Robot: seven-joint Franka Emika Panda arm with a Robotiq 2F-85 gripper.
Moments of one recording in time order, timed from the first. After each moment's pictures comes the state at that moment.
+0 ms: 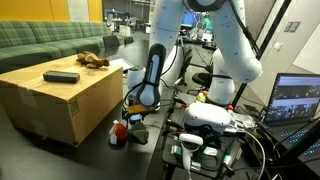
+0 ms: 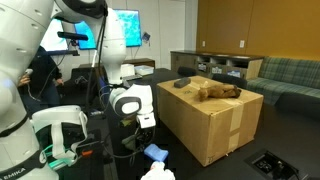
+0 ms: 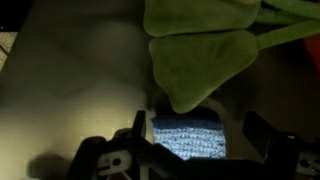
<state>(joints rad) 0.42 0.58 -0.08 -2.50 0.23 3.06 0.99</state>
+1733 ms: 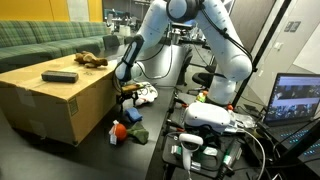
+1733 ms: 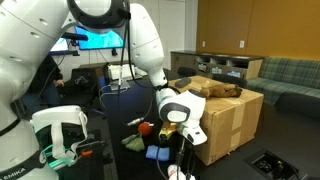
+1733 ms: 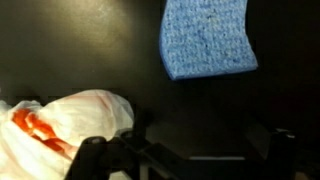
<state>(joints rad) -0.02 0.75 -0.01 -2.04 0.24 2.58 0.39</state>
